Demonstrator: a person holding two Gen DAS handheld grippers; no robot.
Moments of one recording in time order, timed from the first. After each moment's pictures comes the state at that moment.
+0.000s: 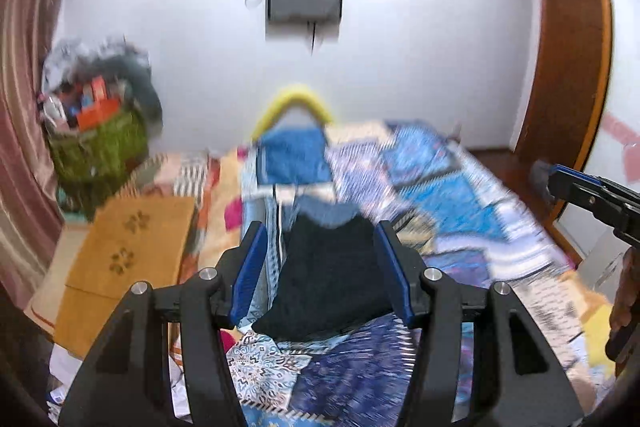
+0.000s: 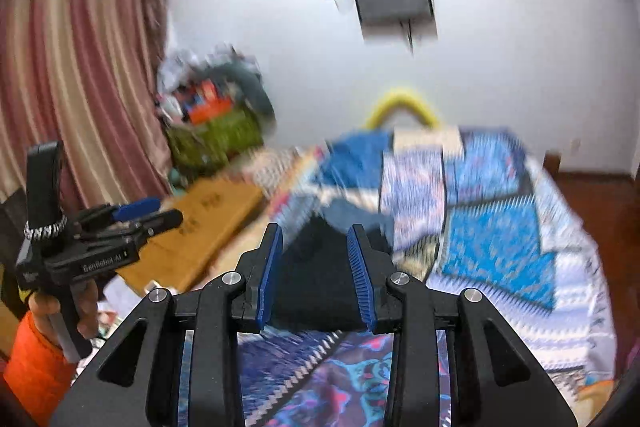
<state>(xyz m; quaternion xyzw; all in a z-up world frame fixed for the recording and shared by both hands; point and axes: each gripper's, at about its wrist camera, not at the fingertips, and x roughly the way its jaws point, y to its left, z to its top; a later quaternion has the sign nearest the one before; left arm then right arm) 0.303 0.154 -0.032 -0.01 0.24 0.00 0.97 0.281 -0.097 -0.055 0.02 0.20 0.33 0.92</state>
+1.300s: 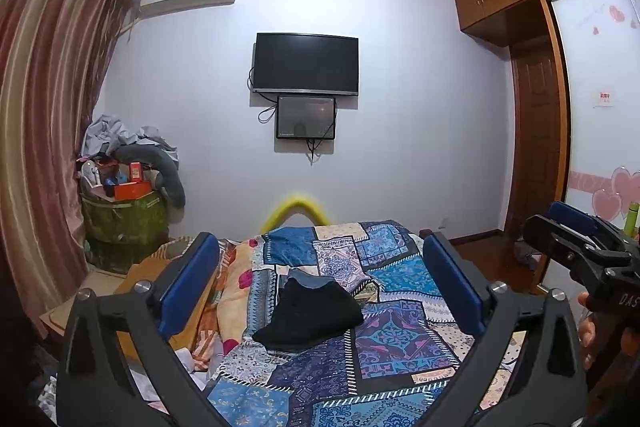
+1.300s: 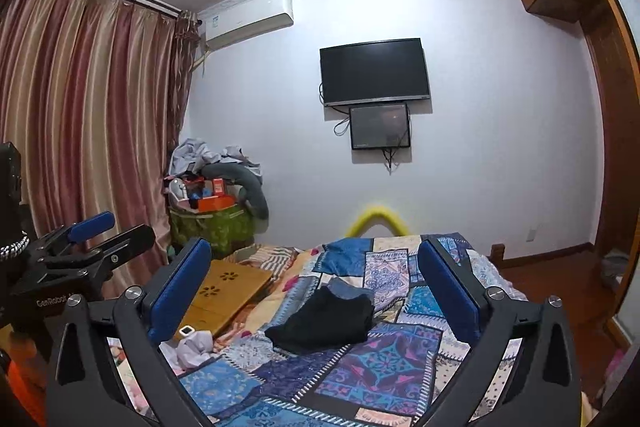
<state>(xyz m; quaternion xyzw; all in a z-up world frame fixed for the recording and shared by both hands) 0.050 0.093 0.044 -0.01 0.06 0.02 1.00 0.077 -0.135 -0.013 0.02 0.02 0.27 0.96</state>
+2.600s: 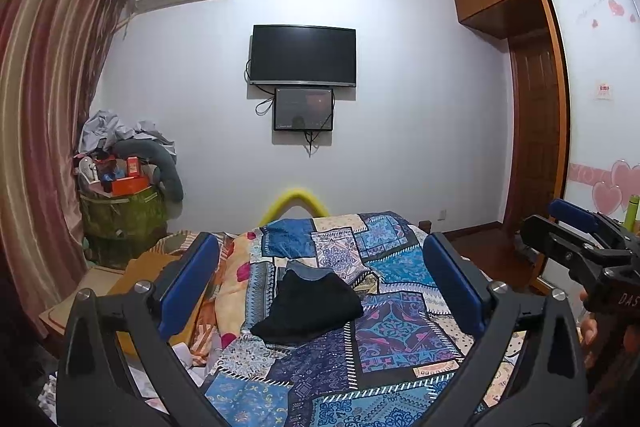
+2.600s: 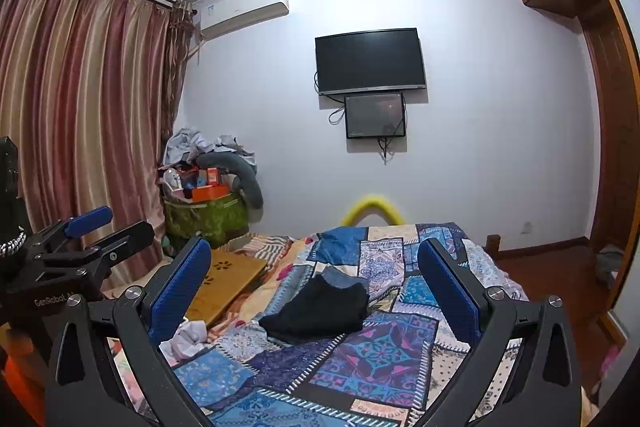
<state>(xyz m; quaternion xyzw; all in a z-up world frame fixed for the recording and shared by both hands) 0.060 0.092 0.030 -0.01 0.07 0.01 1.00 0.075 -0.138 -0.018 0.02 0.04 0.25 0.97</state>
